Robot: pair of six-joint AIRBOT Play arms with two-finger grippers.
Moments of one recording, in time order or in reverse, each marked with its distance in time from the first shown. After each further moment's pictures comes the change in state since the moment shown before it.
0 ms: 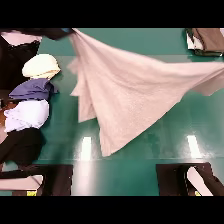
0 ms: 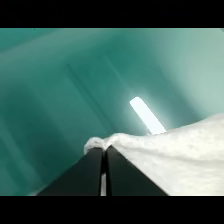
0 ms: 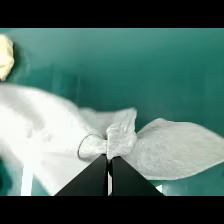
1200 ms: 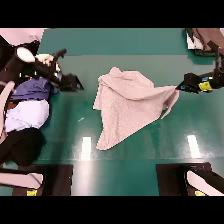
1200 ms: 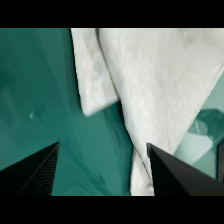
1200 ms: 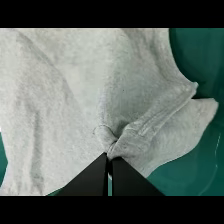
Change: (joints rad) left arm 0.084 -0.002 -0.568 0.026 -0.158 -0.018; right arm 0.328 -0.217 -0.232 -0.257 -0.265 -0.033
